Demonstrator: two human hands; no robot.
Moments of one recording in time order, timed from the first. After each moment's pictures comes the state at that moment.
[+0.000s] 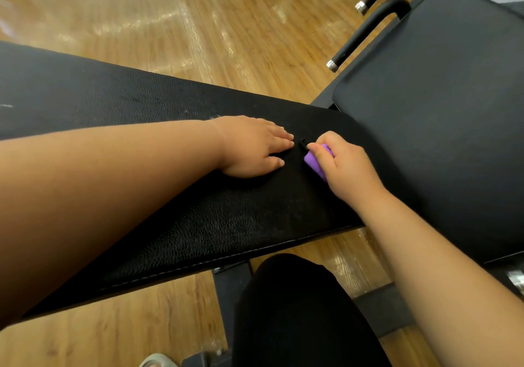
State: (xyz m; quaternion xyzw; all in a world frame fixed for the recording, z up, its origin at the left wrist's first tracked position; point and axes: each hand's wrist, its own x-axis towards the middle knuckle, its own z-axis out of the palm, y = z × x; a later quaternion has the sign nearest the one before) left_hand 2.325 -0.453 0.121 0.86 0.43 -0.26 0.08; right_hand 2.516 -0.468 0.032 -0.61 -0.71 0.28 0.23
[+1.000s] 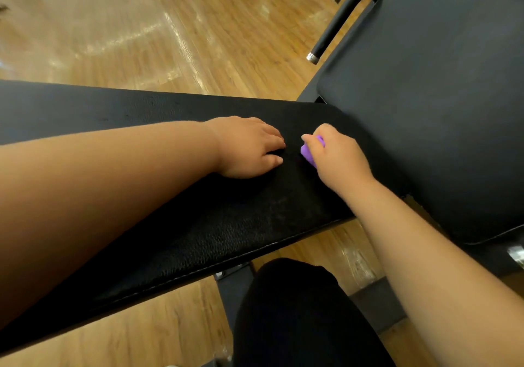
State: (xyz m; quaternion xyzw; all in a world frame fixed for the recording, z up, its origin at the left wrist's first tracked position) left_hand 2.352 -0.446 0.119 0.87 0.42 -0.27 0.07; right_hand 2.521 -0.462 0.027 -0.68 -0.64 0.28 0.22
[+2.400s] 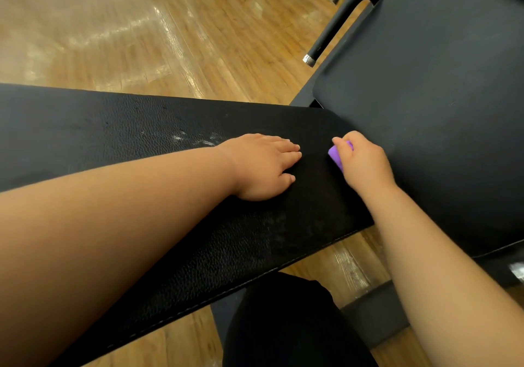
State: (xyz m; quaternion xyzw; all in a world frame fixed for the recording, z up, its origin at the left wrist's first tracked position) left_hand 2.367 -0.437 0.089 0.88 0.40 -0.24 0.09; right_hand 2.557 -0.439 0.004 -0.73 -0.60 0.24 0.20
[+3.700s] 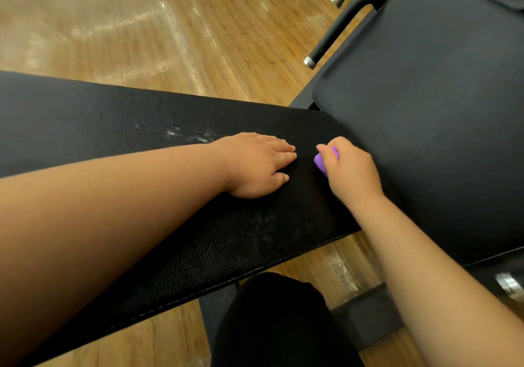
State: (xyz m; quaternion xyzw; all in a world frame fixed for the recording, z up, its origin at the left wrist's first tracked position) left_hand 2.370 -0.436 0.089 0.88 0.41 -0.24 0.09; right_hand 2.552 -0.445 0.000 -0.71 -0.62 0.24 0.23
